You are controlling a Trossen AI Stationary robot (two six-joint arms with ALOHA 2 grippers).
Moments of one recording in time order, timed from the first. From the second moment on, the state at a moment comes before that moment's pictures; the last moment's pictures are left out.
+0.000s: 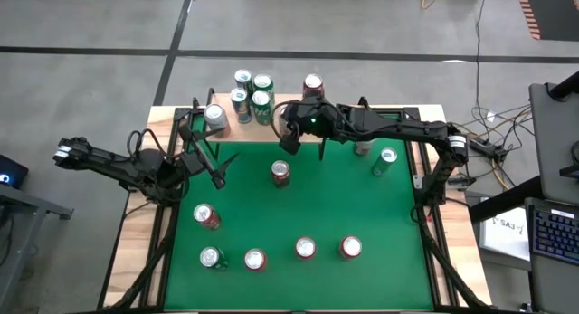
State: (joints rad) left arm -0.26 0.70 0.55 0.42 -0.77 0.70; right arm -0.19 1.76 1.72 -0.47 0.36 -0.04
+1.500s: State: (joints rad) left arm -0.26 0.69 0.55 0.43 -0.78 0.72; right arm -0.26 1.81 1.78 -0.78 0.16 -0.09
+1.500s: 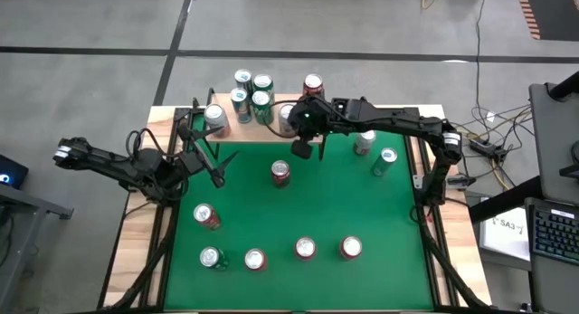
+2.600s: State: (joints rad) left arm -0.26 0.69 0.55 0.43 -0.78 0.72; right arm -0.27 1.82 1.77 -0.75 0.11 -0.16
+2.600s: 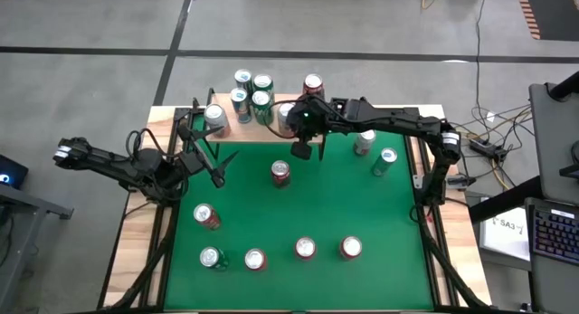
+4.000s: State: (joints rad) left arm -0.26 0.69 0.55 0.43 -0.78 0.72; right arm -0.33 1.82 1.76 -0.55 0.11 -0.26
